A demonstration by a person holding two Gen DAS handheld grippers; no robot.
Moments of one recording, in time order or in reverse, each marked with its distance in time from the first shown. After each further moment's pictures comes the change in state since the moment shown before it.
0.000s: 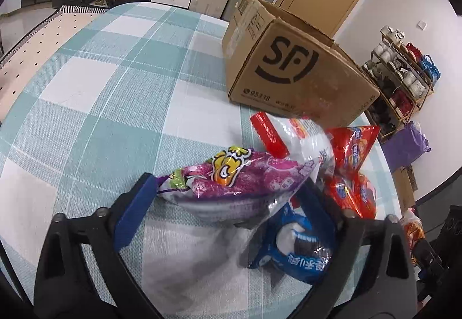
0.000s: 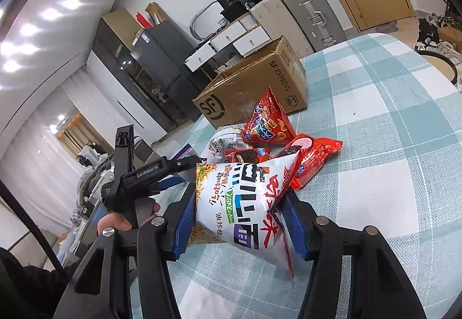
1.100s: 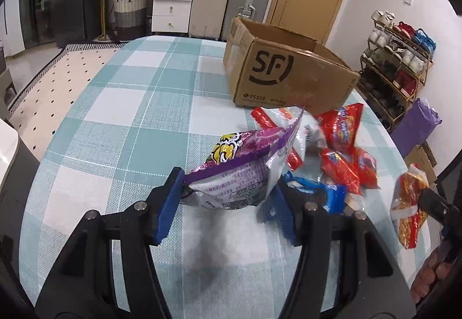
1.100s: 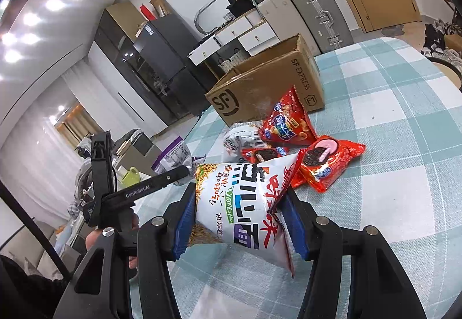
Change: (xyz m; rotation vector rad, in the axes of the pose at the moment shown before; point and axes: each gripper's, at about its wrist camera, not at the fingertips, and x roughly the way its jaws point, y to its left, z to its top) left arm -0.073 -0.009 -0.034 0.158 -0.103 0.091; right arm 0.012 0.031 0.006 -0.052 0.023 0.001
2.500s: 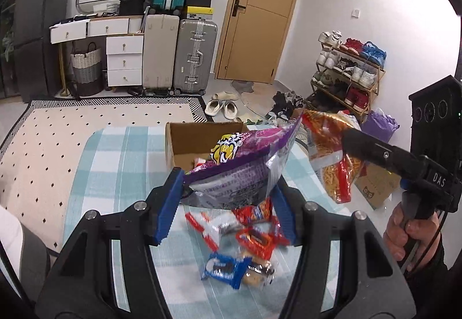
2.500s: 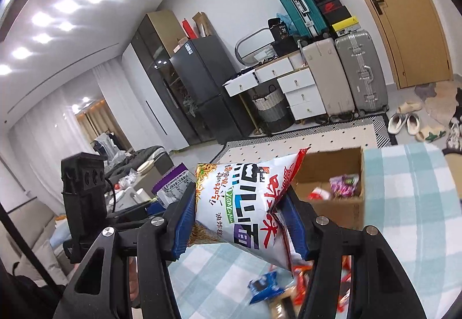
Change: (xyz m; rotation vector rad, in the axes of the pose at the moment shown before) left arm -0.150 -0.091 0.138 0.148 -0.159 -0.174; right arm -0.033 0.104 0.172 -0.192 -0.127 0.075
